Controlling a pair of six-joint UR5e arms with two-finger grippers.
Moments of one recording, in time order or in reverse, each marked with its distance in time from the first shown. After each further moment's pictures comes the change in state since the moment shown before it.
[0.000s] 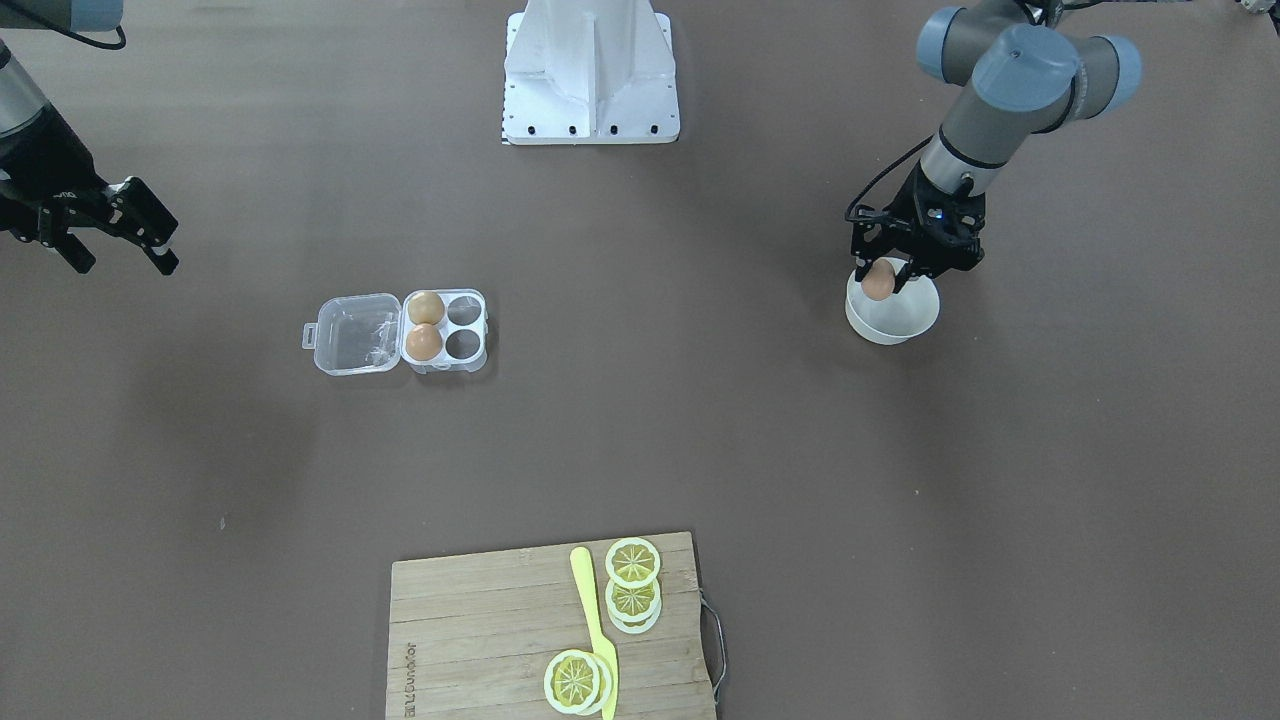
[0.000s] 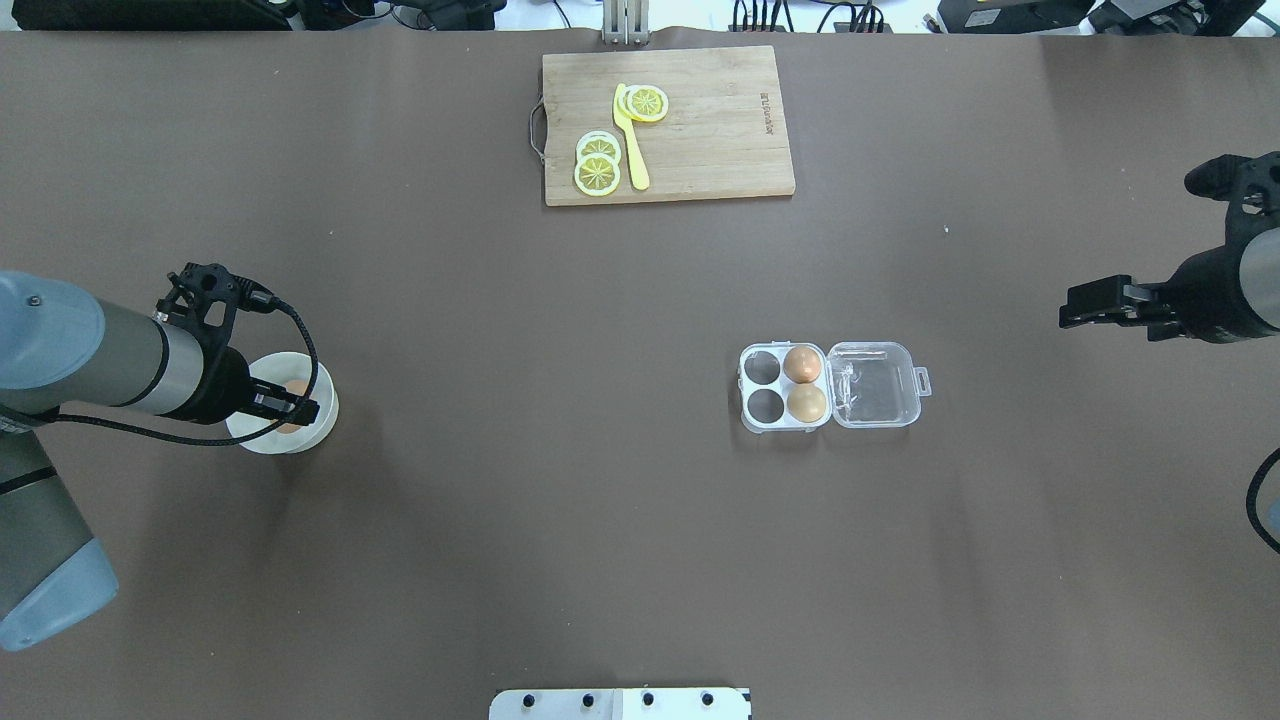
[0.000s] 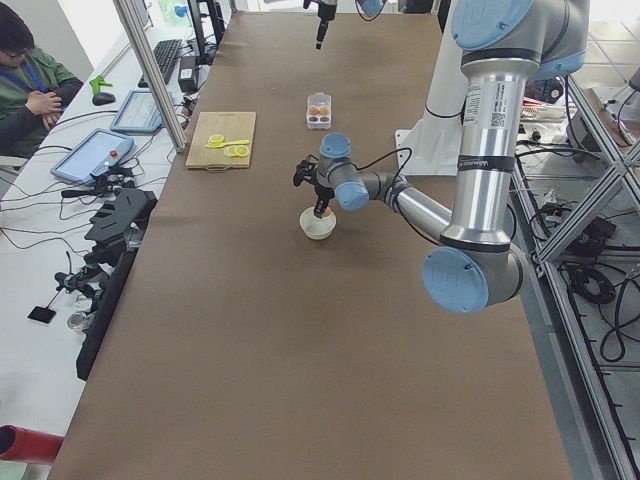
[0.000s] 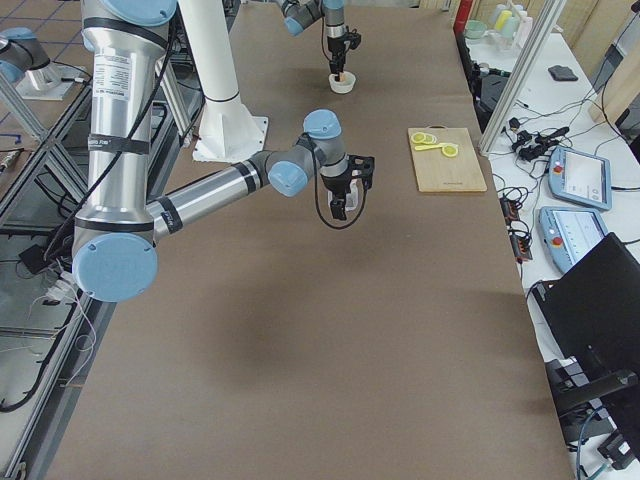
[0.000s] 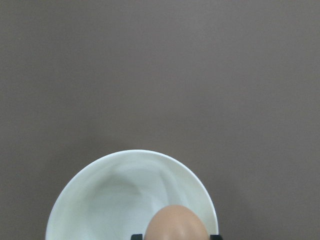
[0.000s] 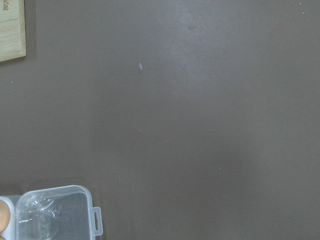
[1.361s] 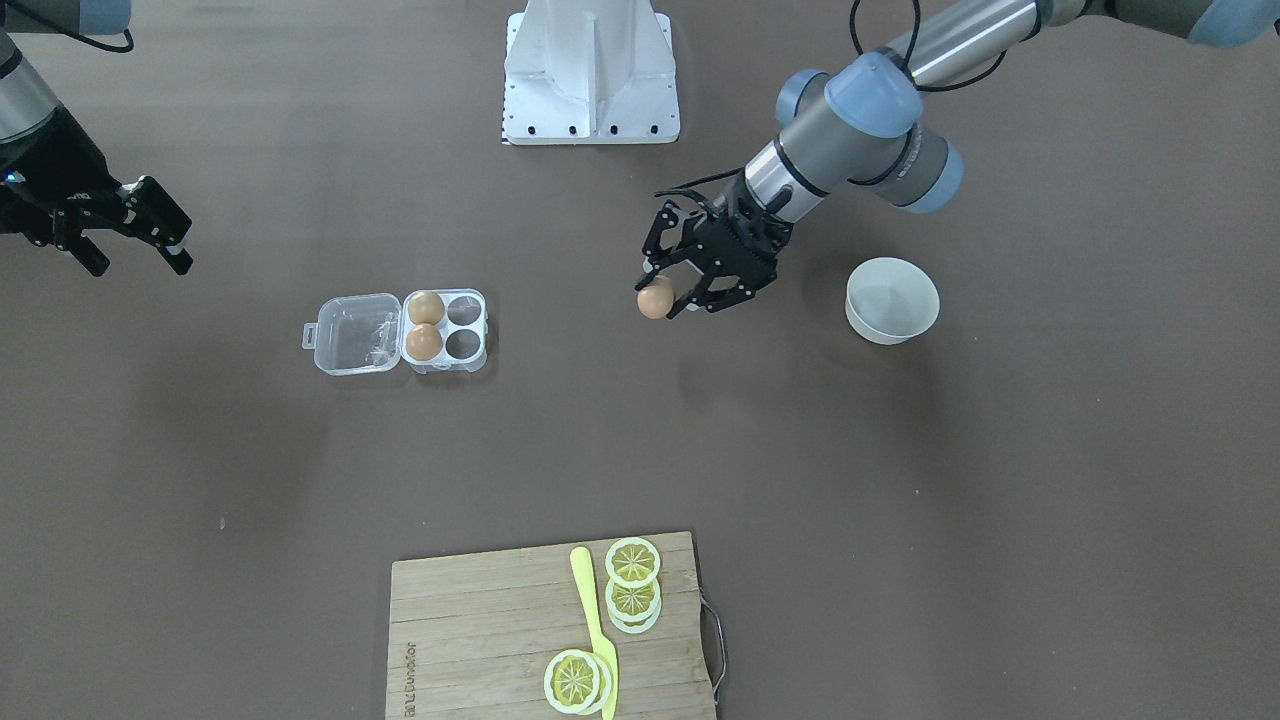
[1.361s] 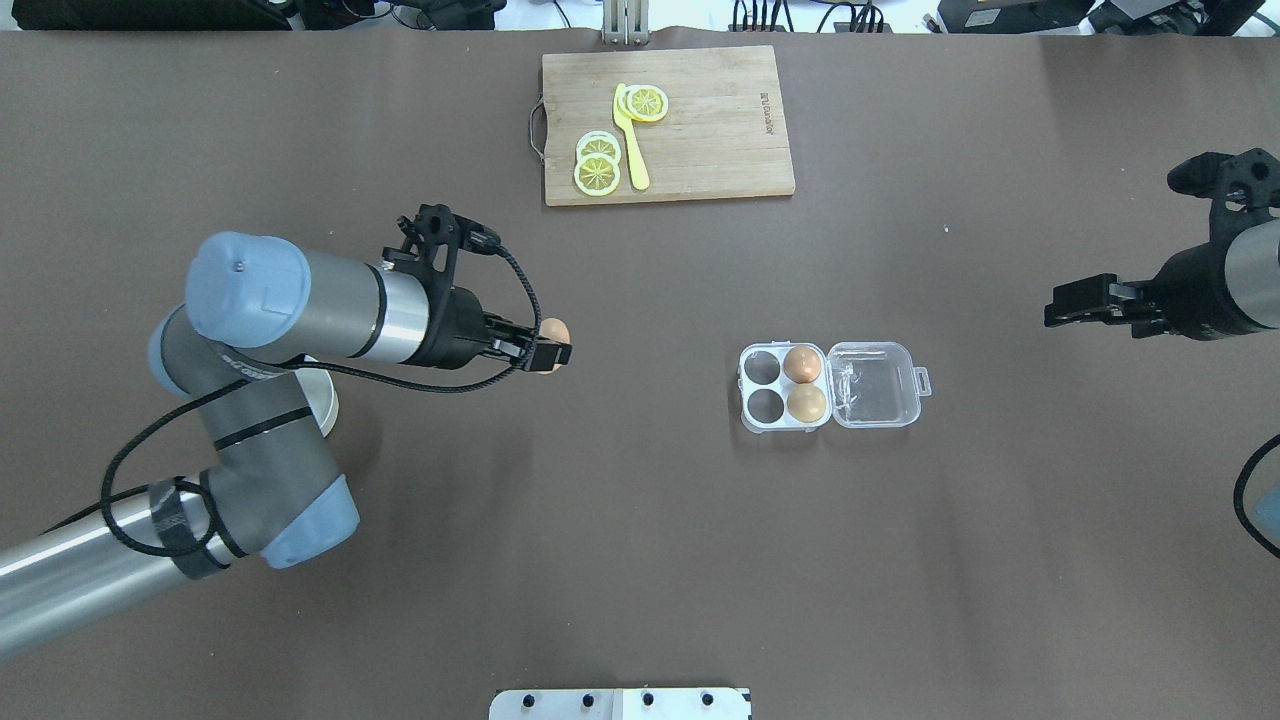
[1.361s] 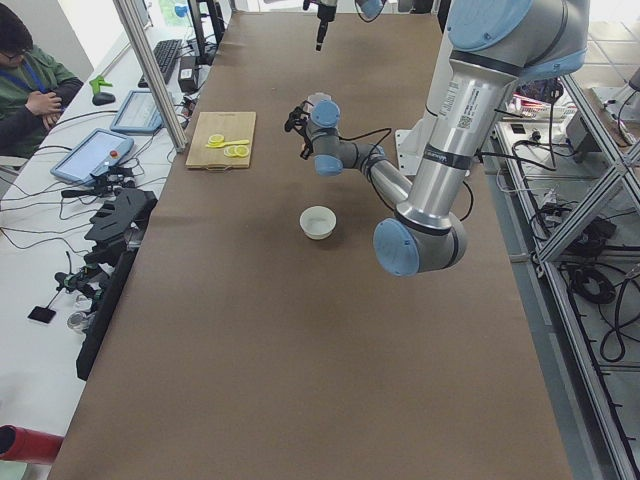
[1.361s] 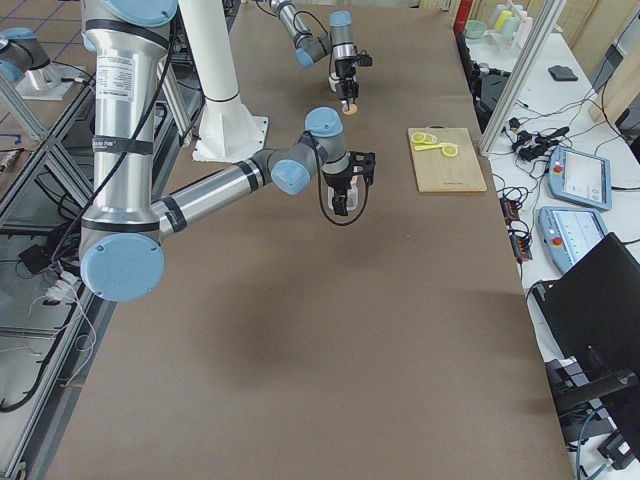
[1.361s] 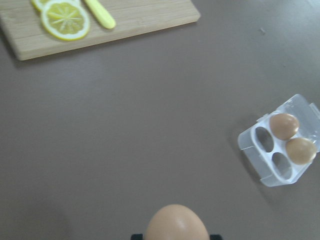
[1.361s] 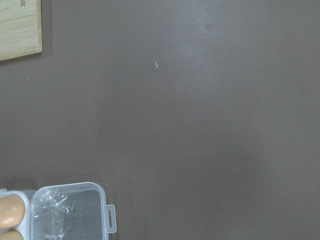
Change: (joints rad) left arm 0.088 -0.469 0.364 -0.475 0.004 -0.100; right arm -0.008 0.024 -0.006 0.006 0.012 -0.011
